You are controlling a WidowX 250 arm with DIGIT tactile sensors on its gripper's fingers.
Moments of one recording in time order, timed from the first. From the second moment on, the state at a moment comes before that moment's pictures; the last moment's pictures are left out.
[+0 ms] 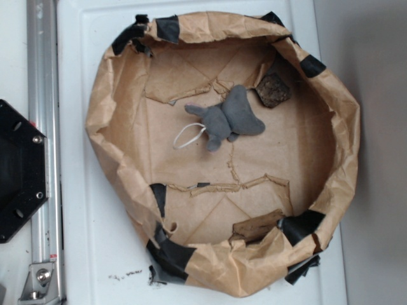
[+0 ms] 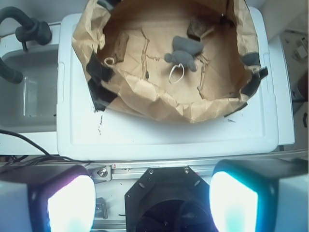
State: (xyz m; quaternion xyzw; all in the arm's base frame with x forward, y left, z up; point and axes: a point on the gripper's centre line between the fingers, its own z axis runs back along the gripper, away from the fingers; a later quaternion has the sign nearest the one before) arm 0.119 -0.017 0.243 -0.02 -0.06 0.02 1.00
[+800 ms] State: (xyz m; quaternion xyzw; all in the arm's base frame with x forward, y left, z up) arm 0.207 0.021 0.167 -0.01 -0.14 0.19 0.97
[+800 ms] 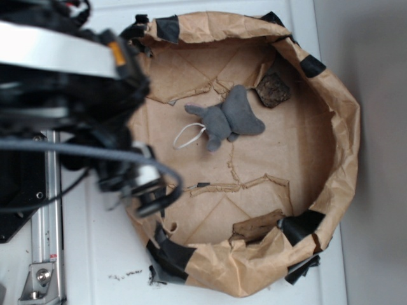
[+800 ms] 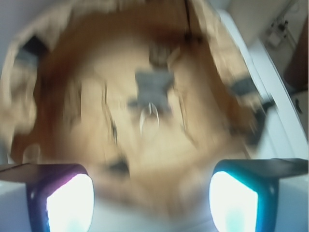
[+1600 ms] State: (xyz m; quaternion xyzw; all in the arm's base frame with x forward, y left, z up) arm 0.277 0.033 0.020 0.02 0.00 0.19 0.98
